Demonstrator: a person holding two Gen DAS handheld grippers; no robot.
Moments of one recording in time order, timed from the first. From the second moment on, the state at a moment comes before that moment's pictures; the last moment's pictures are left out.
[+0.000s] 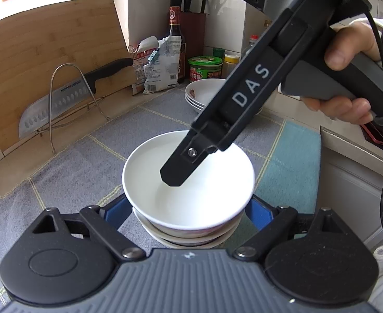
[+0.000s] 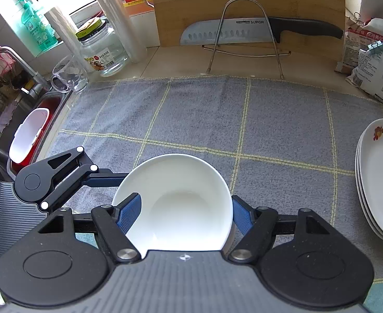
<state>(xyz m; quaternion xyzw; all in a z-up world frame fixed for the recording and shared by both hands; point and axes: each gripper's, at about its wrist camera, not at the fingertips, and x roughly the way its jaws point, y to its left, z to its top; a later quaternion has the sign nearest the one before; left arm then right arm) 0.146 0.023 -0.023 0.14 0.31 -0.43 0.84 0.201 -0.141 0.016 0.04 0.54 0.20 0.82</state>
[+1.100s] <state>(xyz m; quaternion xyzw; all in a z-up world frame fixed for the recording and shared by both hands) 0.140 0.043 -0.042 0.13 0.36 -0.43 0.82 0.135 -0.153 0.012 0.01 0.47 0.19 0.86</state>
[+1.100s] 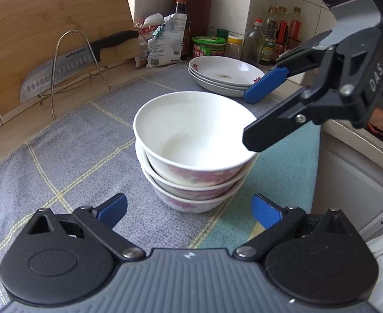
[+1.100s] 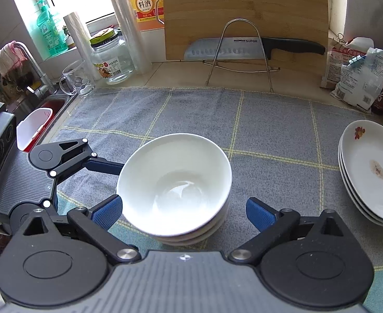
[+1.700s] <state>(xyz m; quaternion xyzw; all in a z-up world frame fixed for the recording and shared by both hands) 0.145 0.010 -0.073 0.15 0.43 -0.33 0.83 0.147 -0.178 -0.067 -0.12 0.50 0.25 0.82</state>
